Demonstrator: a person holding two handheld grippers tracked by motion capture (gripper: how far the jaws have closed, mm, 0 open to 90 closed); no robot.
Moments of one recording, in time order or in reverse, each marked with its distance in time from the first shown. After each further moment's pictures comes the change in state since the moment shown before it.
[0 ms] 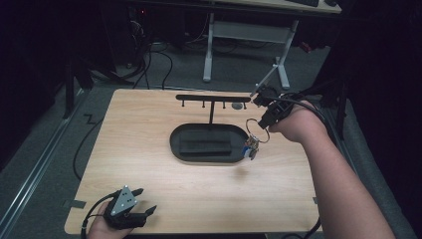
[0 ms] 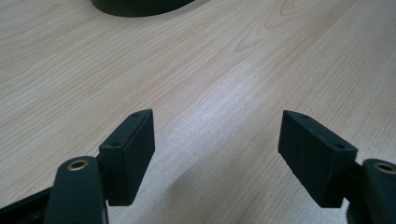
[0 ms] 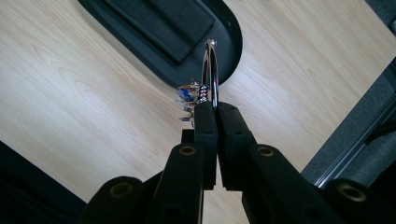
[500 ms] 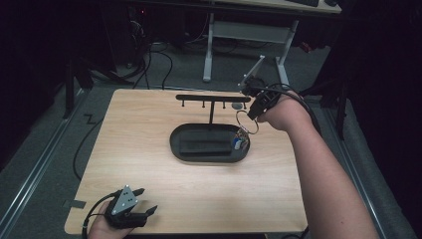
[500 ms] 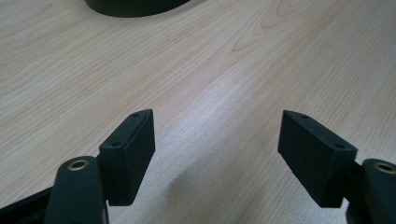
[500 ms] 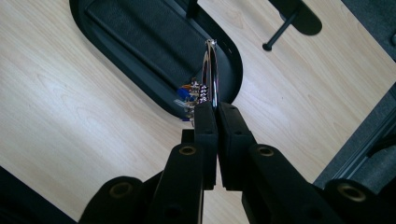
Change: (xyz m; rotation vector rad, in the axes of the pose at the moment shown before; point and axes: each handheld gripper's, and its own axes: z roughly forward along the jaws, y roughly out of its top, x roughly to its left) left arm 0.001 0.001 0.002 0.000 -0.011 0.002; right arm -0.001 0.038 0.012 -0.023 0.007 -0.014
